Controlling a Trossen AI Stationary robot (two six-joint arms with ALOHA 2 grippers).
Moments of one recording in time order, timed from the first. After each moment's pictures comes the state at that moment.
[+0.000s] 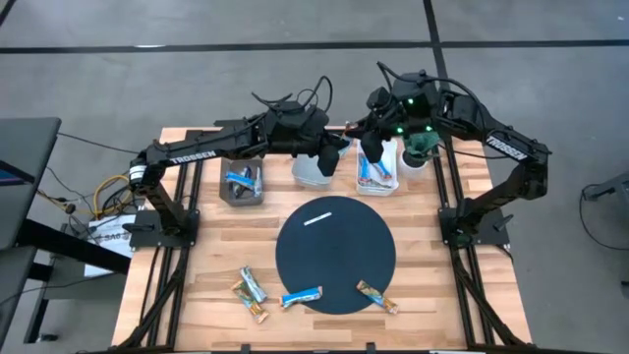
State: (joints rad) left arm 0.20 1.70 1.78 -0.39 -0.02 -0.37; right arm -0.33 1.43 1.78 -0.88 -0.11 0.18
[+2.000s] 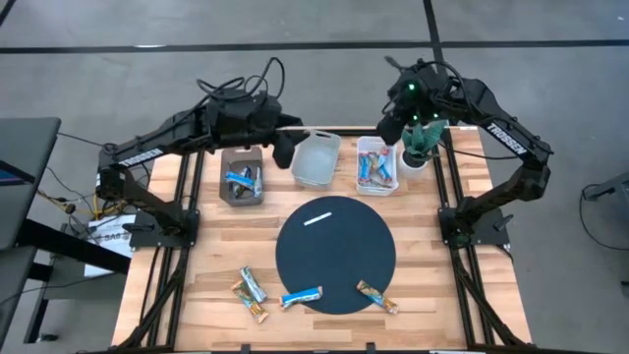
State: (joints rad) left arm 0.20 1.44 1.78 -0.68 -0.18 -0.26; right arm -0.55 1.43 1.78 -1.25 0.11 0.11
